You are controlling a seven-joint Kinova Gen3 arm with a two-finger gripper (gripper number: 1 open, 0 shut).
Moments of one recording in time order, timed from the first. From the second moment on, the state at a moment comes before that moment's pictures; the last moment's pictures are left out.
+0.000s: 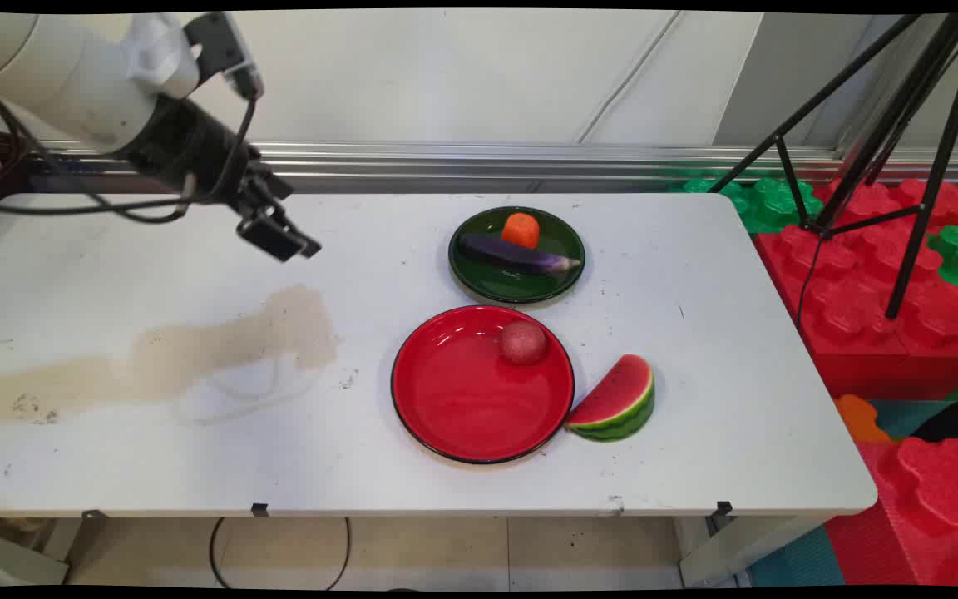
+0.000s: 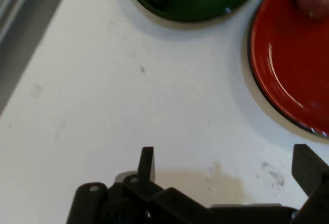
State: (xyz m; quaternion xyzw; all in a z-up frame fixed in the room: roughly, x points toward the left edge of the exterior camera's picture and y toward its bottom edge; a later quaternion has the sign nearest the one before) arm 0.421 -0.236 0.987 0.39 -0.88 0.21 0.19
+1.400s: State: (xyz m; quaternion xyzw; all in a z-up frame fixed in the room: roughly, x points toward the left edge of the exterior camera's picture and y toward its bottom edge) arm 0.276 -0.448 0.941 0.42 -0.86 0.24 0.18
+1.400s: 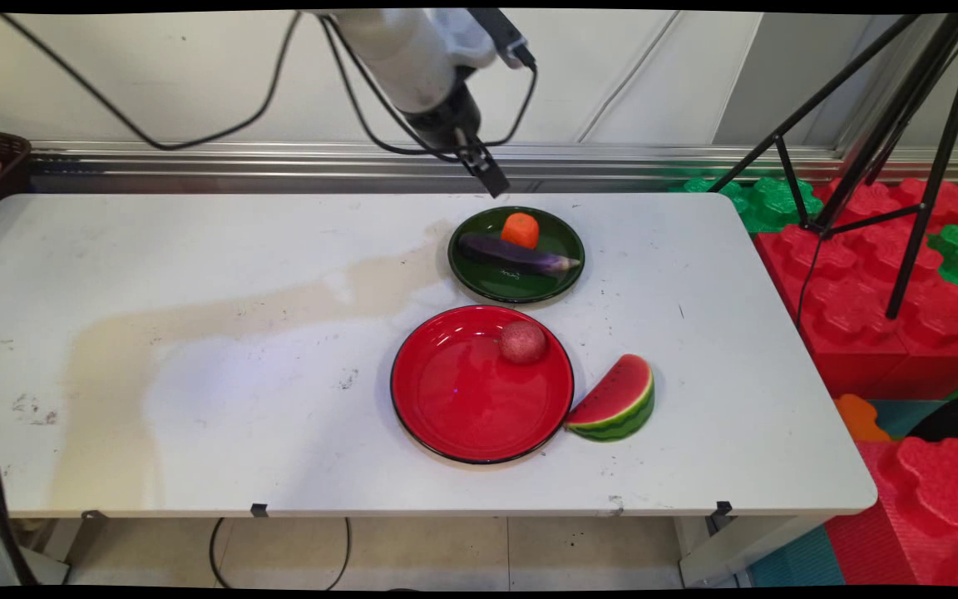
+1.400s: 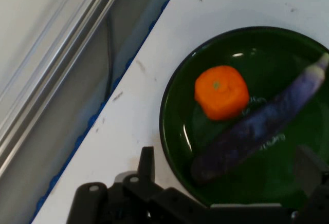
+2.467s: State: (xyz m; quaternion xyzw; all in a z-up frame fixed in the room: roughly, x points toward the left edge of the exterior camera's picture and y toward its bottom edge) arm 0.241 -0.546 0.821 0.46 -0.85 0.19 0.16
